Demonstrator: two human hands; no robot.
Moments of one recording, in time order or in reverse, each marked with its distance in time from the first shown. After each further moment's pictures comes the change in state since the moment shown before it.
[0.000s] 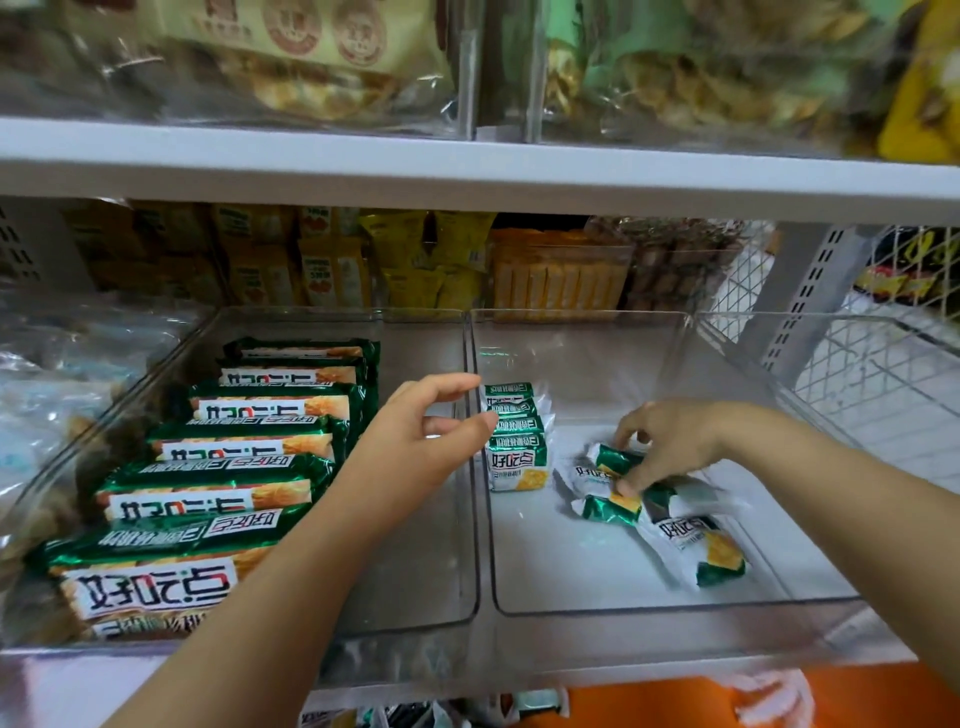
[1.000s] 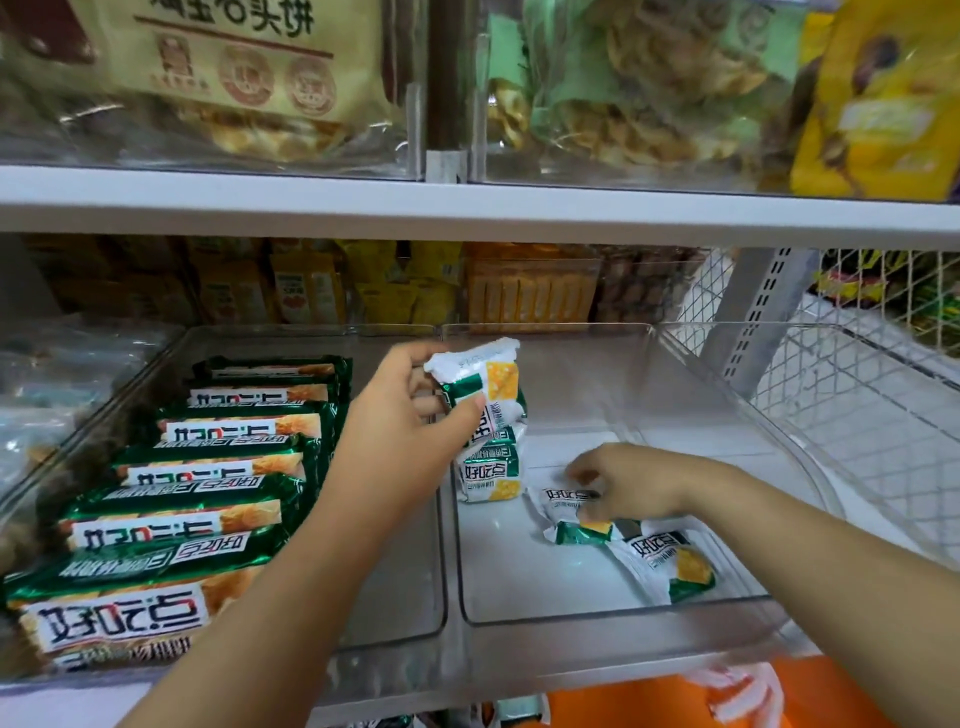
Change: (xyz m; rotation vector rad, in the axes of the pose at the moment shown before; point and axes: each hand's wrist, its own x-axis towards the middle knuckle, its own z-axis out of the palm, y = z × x) left_hand 0.001 0.036 0.015 -0.091 0.156 0.076; right_hand -0.013 -0.005 0.031 0.220 0.039 -0.146
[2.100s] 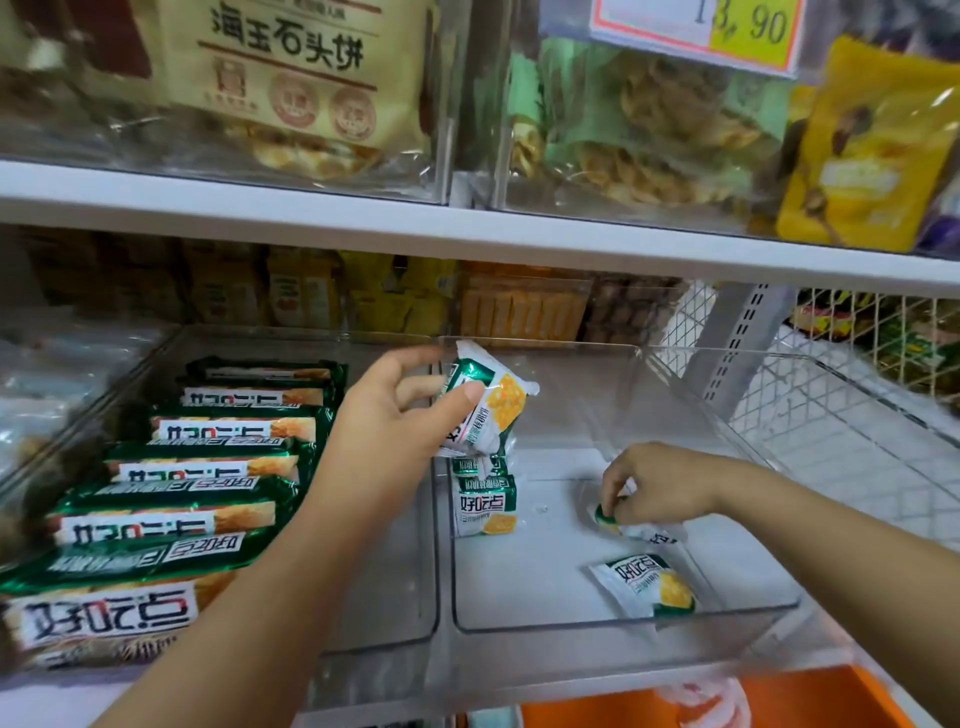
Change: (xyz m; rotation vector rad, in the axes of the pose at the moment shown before) left_hand 0.004 -0.001 -0.005 -0.283 0.018 -0.050; right_hand -0.027 0.011 -0.025 -0.061 0.005 0.072
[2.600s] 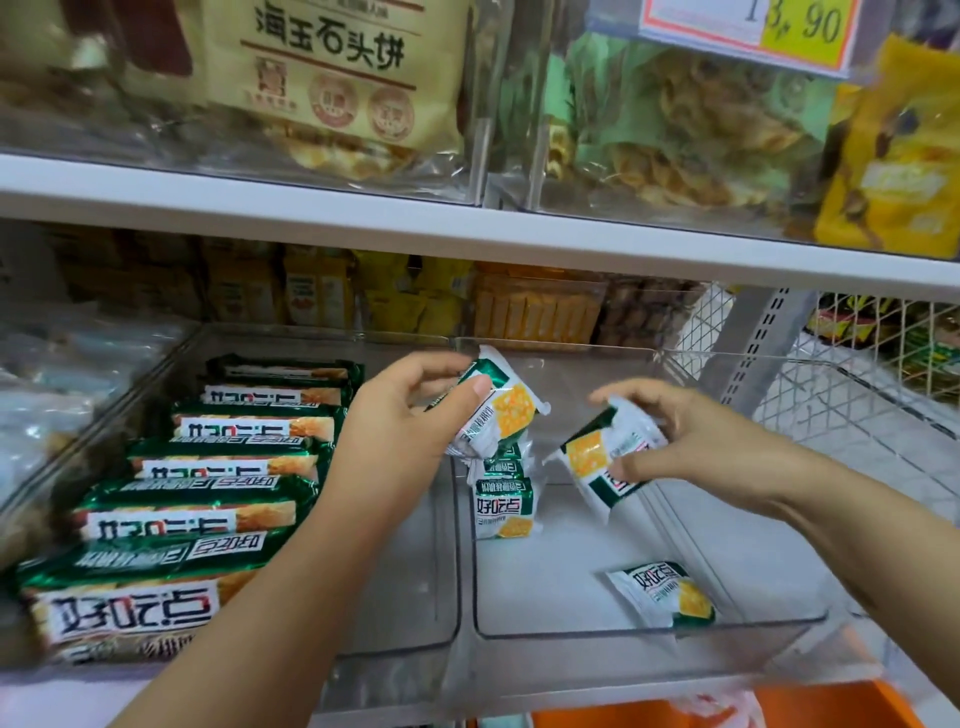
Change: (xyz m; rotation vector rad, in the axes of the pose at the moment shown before) left_hand 0.002 0.001 -0.007 0.094 0.040 0.042; right_hand -0.040 -0.035 -0.021 0.865 0.297 -0.224
